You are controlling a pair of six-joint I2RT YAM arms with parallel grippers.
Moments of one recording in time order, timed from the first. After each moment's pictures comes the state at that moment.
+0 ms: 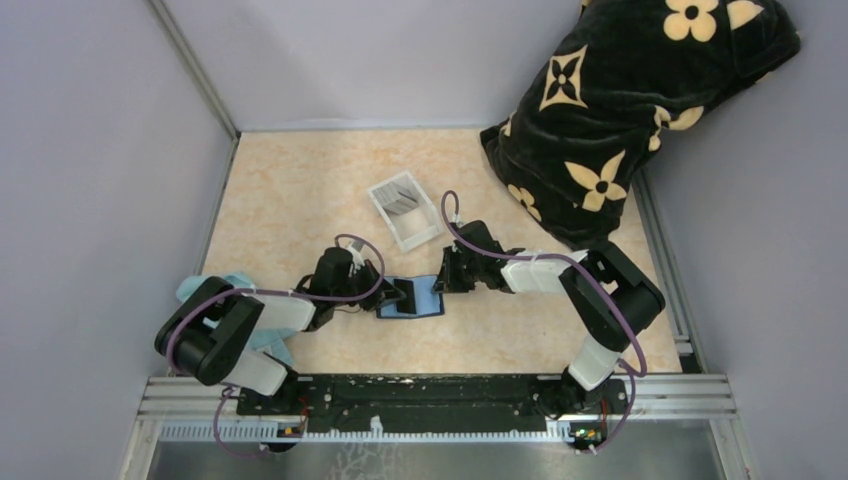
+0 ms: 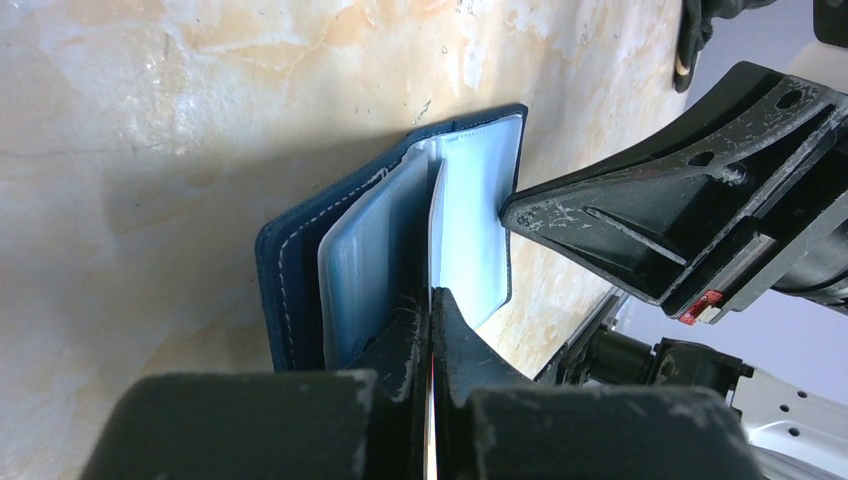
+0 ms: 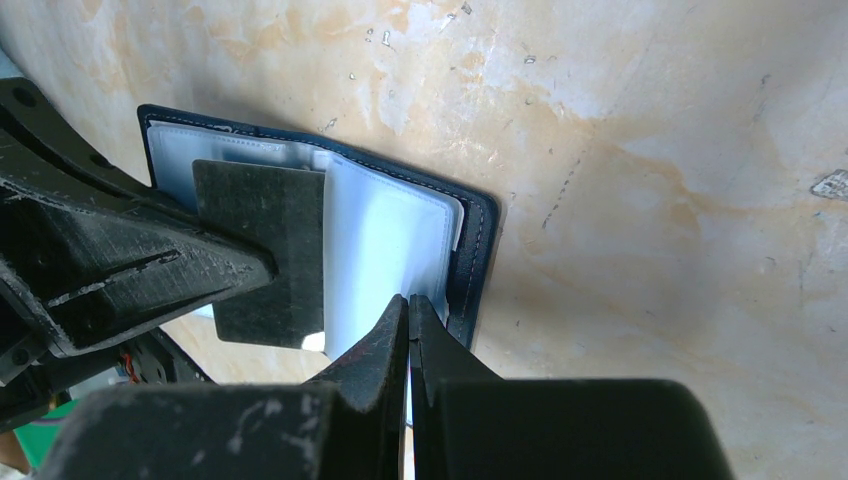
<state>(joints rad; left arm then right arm) -0.54 1.46 0.33 0.52 0.35 -1.03 0.69 1.67 0.75 0.07 -0.28 0.69</state>
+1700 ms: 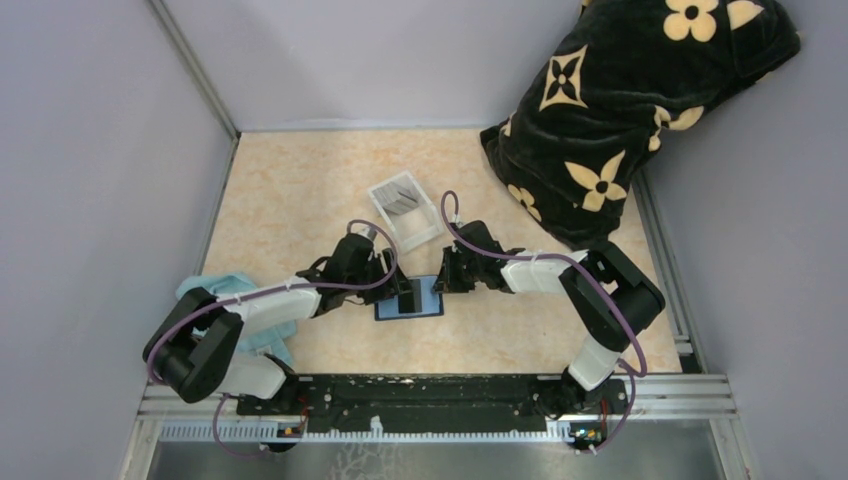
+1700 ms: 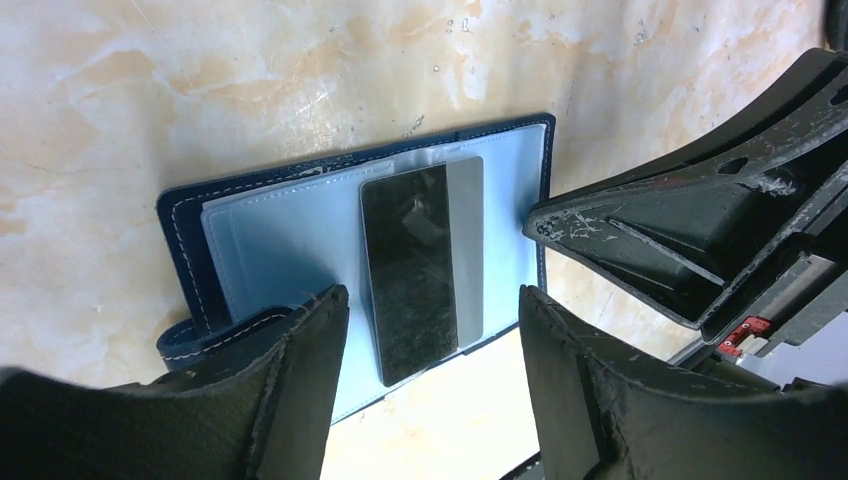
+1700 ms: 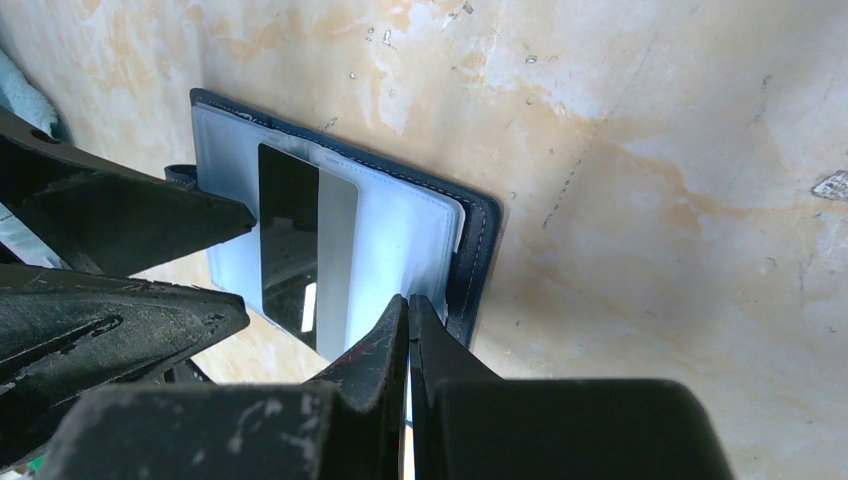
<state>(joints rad) -0.65 1.38 0.55 0.06 0.11 -0.87 0.69 1.67 0.75 0.07 -0.28 0.68</state>
